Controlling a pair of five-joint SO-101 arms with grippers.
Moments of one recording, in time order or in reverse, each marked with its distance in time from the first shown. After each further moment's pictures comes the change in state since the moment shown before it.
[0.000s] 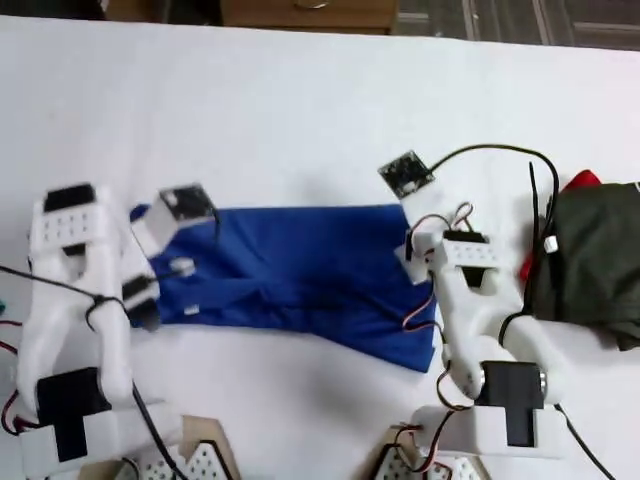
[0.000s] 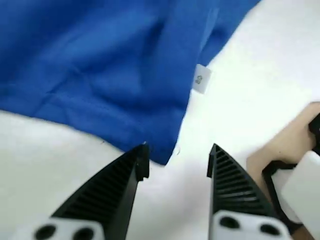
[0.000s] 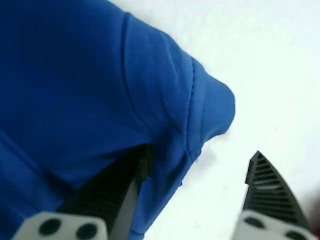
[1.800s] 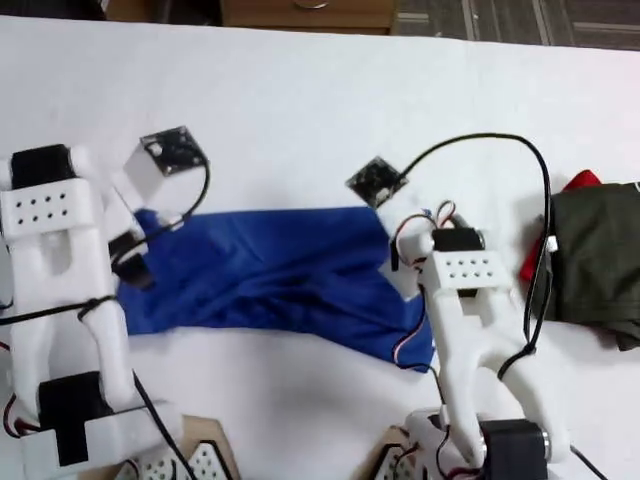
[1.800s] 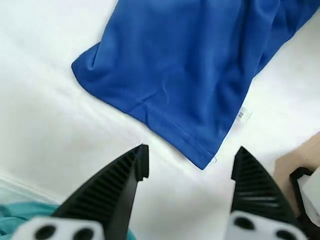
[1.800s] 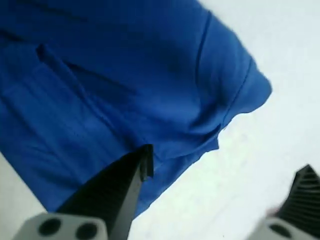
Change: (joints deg) left arm 1.1 -1.0 -25.1 12.6 3.4; right arm -6.6 -16.8 -1.7 24.6 4.5
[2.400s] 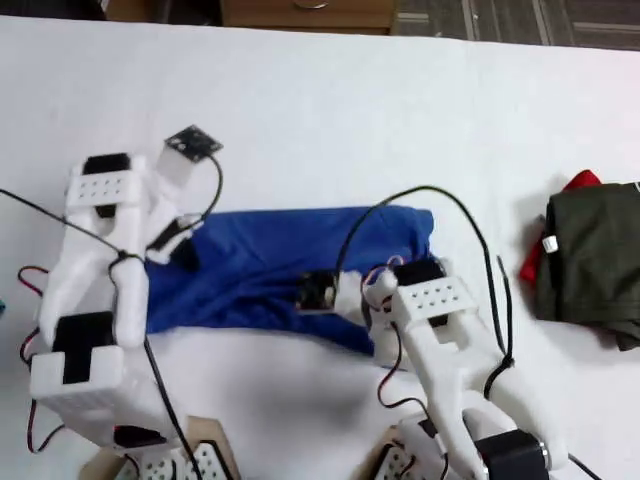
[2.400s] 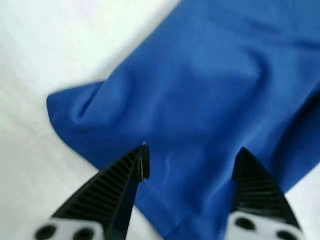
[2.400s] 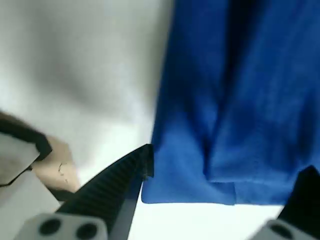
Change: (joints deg) left arm 6.9 18.6 8.2 -24.1 24.4; right arm -11.1 -3.5 12.1 13.5 29.1
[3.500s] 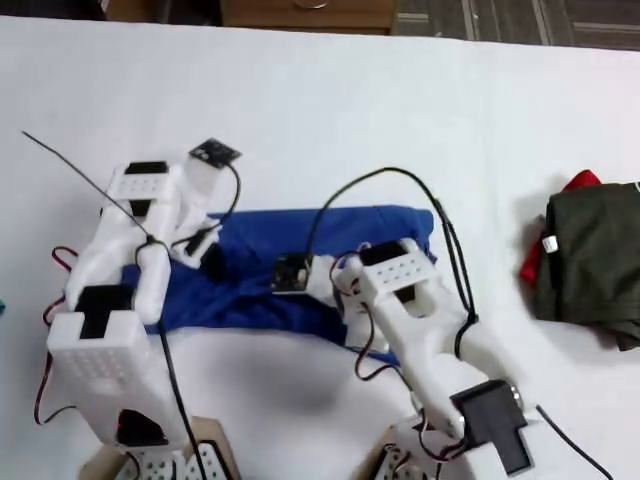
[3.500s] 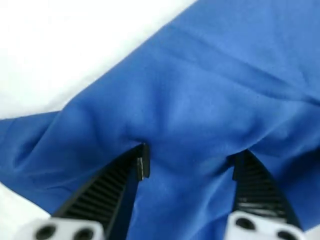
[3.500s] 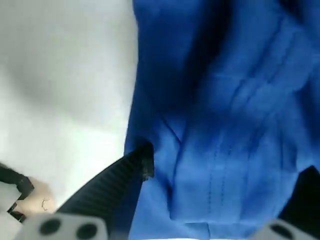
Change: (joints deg) left arm 4.2 11.5 -0.8 -4.4 10.5; right arm -6.3 15.2 -9.0 -6.7 -9.4
